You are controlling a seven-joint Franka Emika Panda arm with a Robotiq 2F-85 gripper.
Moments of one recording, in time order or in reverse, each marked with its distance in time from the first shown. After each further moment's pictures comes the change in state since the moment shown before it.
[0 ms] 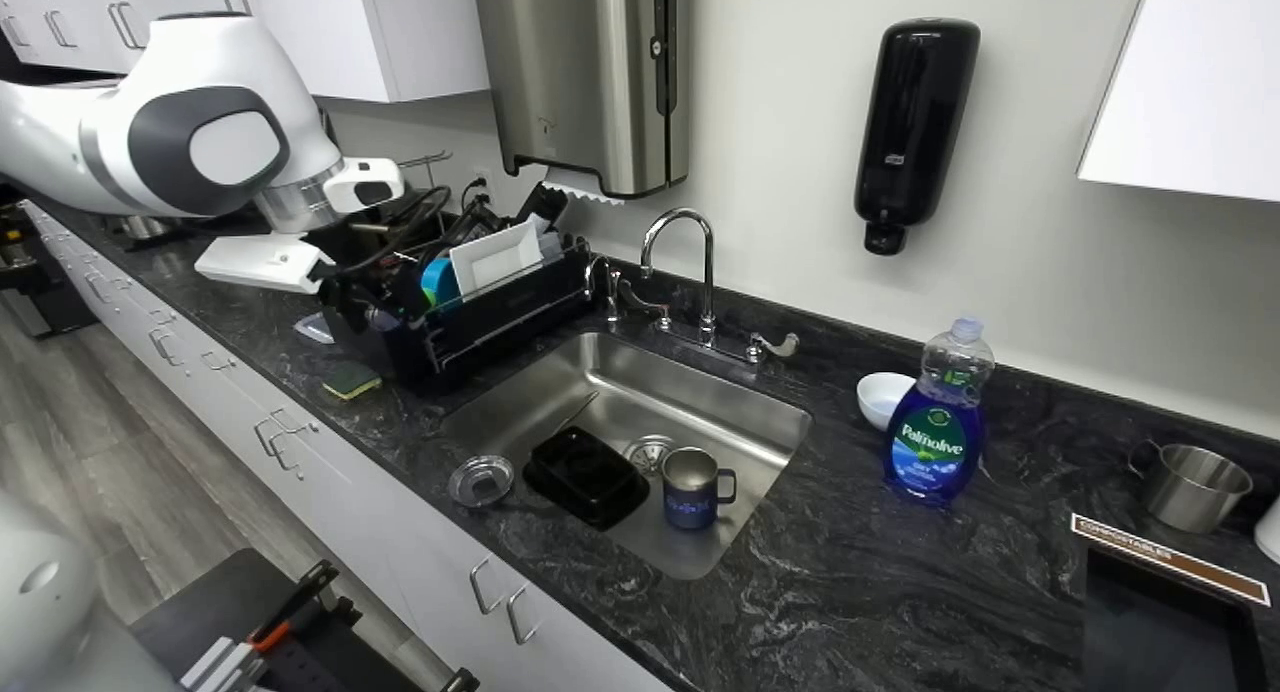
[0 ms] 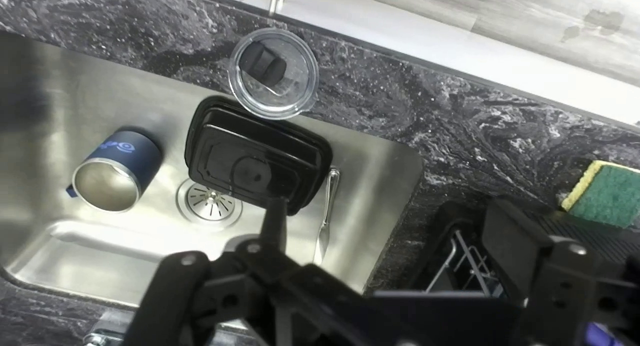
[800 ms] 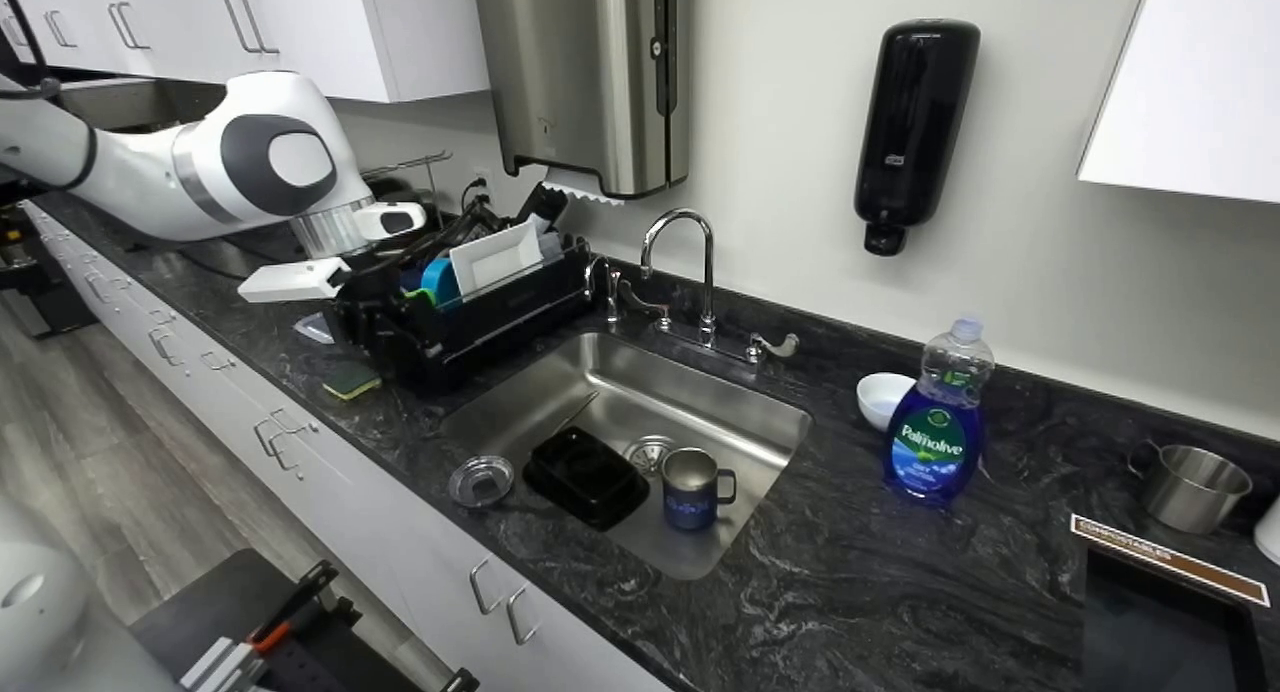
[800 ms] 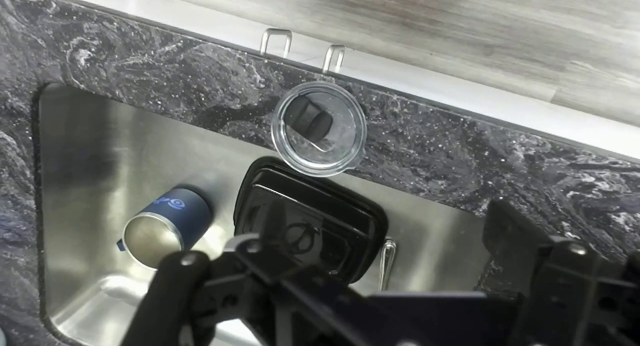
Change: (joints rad) arm -0.056 0.270 0.102 0.136 -0.211 -0.103 0.220
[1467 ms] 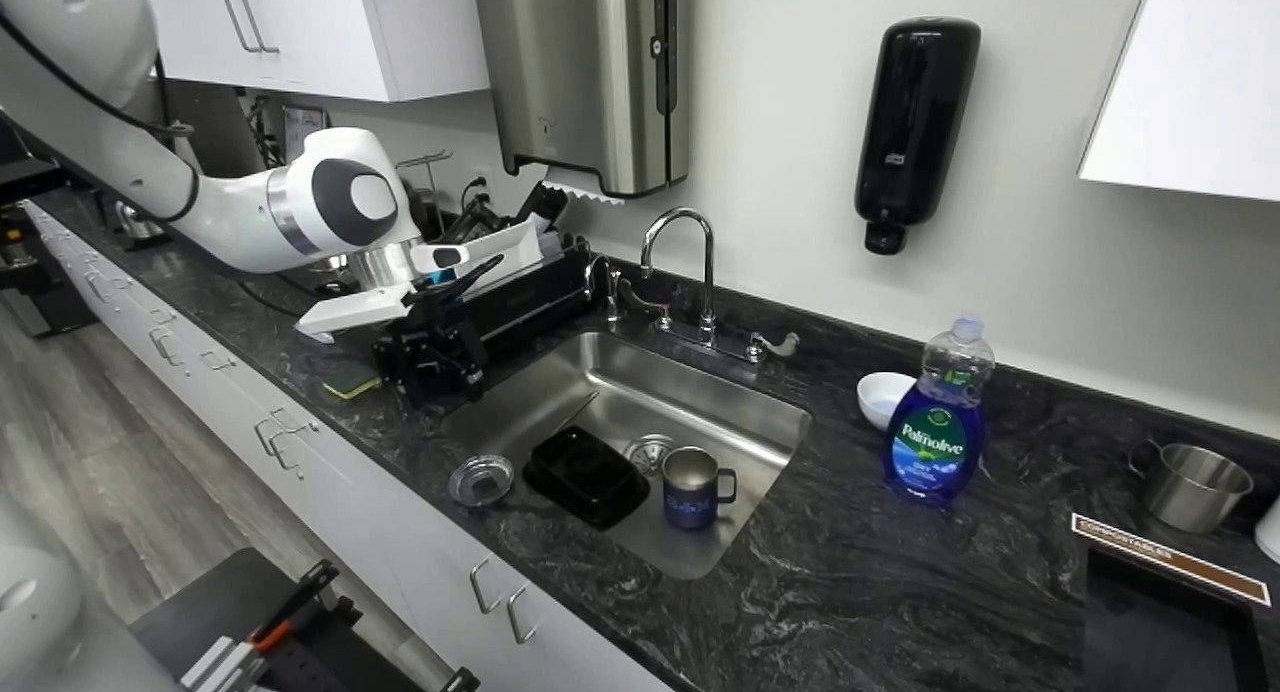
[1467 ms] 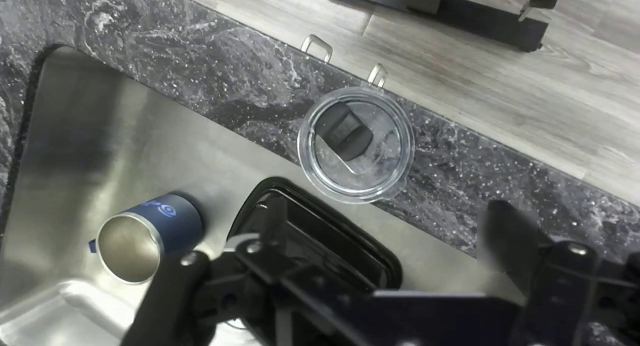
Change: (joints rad) arm -0.025 0.243 -0.028 0.095 -0.151 0.003 -0.093
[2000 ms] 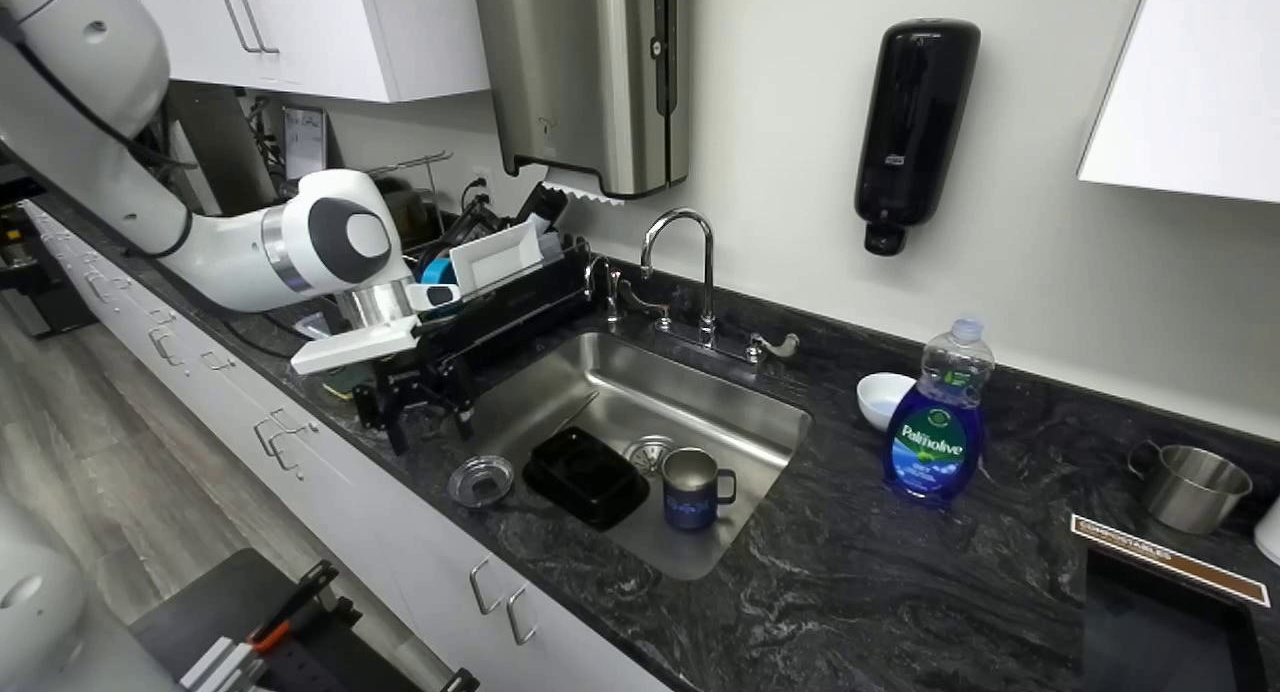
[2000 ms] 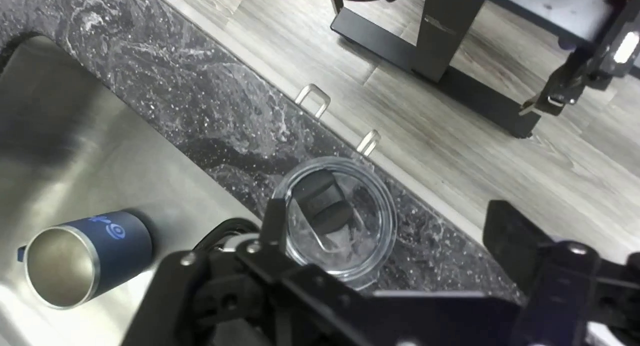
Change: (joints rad) arm 0.020 0.023 -0.007 -0.086 -0.043 0.020 -0.145
